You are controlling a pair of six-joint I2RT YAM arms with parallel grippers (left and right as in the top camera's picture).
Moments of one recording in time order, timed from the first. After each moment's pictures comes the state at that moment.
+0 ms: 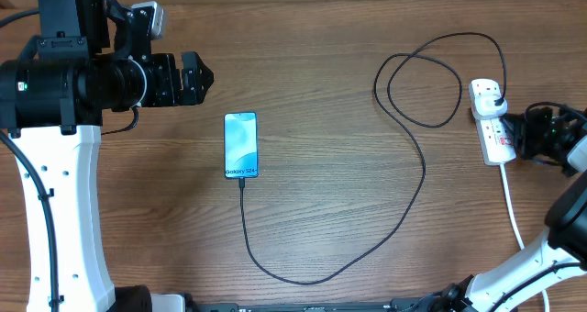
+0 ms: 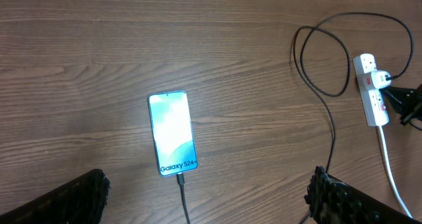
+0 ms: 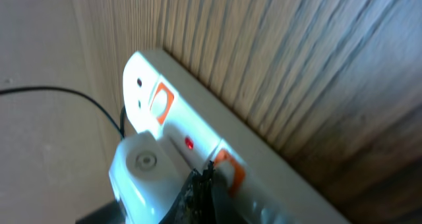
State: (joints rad) left arm 0.03 1.56 1.97 -1.40 0.38 -0.06; right arm -0.68 2.05 1.19 -0.26 -0.74 0.67
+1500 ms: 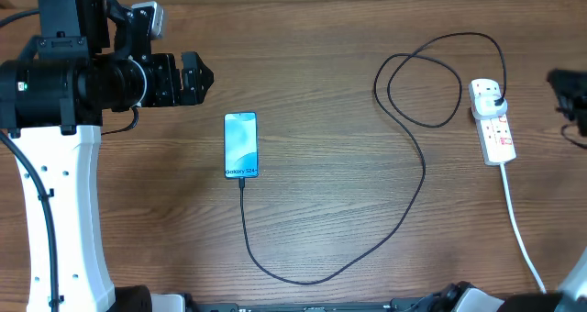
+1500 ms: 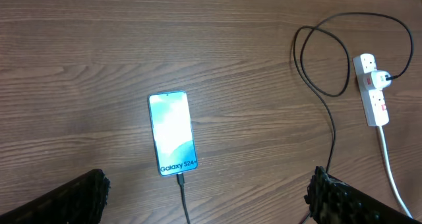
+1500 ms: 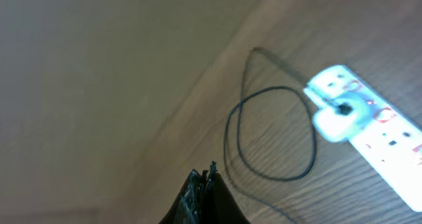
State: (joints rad) left arm 0.03 1.56 1.97 -1.40 0.38 -0.06; right arm -0.62 1.39 1.42 -0.77 -0.70 0.47
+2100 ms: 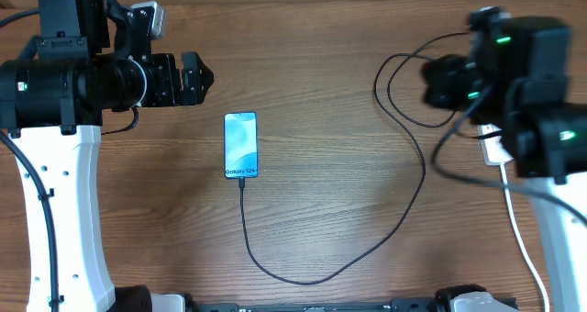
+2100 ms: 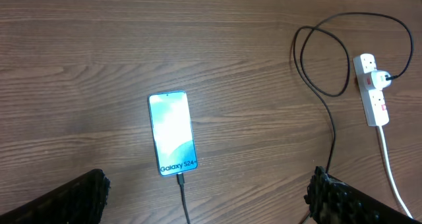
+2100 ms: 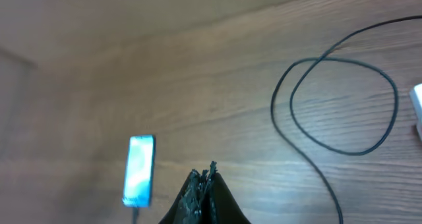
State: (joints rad) left arm 0.03 1.56 1.97 -1.40 0.38 -0.06; right arm 0.19 1.33 1.64 -1.04 -0.16 0.33
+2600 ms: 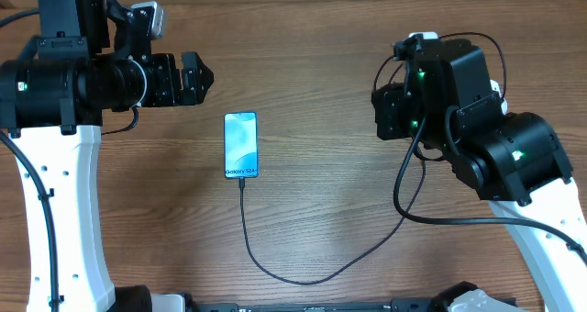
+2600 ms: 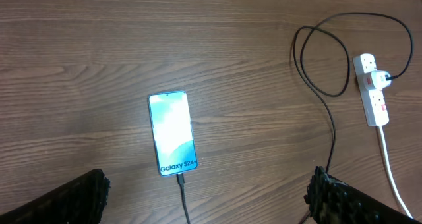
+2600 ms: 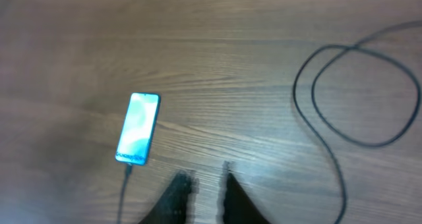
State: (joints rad) left arm 0.03 1.56 1.97 -1.40 0.38 -0.06; right arm 0.45 1.33 1.64 -1.11 0.01 0.33
